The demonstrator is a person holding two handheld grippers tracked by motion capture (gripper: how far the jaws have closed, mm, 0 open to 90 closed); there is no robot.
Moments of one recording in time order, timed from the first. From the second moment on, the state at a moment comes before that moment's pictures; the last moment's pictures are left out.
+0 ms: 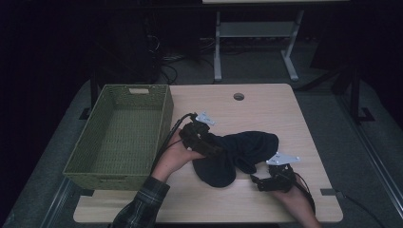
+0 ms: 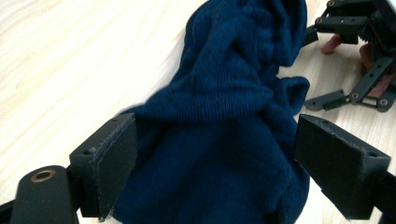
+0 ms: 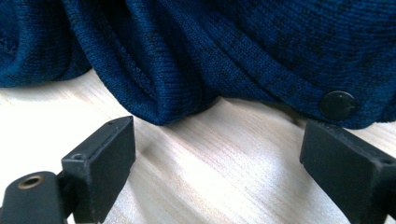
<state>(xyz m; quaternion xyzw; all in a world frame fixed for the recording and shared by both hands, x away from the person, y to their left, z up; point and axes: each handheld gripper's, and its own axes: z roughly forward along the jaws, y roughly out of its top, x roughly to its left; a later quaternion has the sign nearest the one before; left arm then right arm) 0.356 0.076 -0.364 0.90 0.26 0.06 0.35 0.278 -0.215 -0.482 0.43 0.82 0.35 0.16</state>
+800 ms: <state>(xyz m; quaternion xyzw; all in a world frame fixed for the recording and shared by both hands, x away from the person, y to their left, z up) 0.313 0.088 -0.420 0.90 0.26 0.06 0.34 0.276 -0.216 -0.482 0.42 0.82 0.36 0.16</state>
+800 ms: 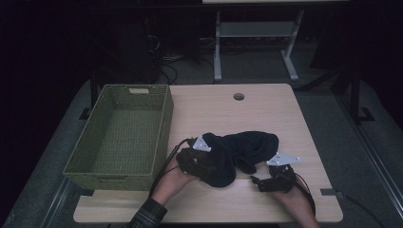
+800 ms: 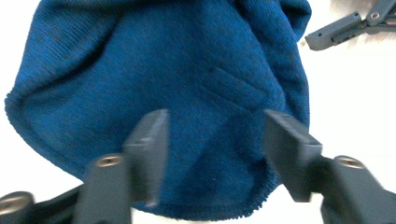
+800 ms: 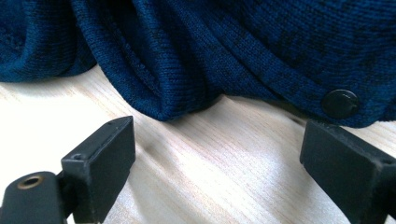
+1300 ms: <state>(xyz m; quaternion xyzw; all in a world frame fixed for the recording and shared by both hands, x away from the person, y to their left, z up) 0.305 0.087 -0.452 0.92 0.24 0.01 0.31 0.276 -0.216 -0.482 0.42 0.82 0.36 0.16</state>
